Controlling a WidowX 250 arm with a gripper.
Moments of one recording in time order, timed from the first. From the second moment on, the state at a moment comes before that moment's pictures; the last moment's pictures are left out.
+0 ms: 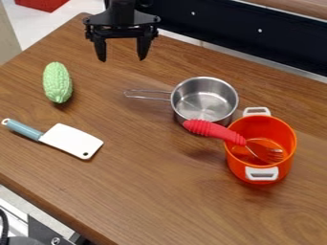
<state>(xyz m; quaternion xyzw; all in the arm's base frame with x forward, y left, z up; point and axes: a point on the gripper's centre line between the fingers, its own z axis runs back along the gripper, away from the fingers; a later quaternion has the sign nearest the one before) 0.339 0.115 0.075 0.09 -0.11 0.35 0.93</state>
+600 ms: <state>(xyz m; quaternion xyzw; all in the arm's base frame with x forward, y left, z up) 0.292 0.129 0.066 0.04 -0.04 0.40 0.92</state>
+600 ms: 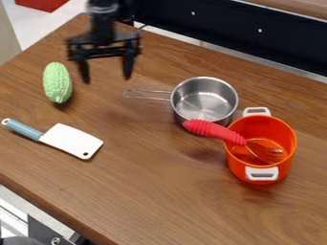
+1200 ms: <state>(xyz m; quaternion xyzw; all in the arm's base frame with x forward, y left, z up) 0.210 0.159 0.057 0.01 -0.04 0.51 0.86</state>
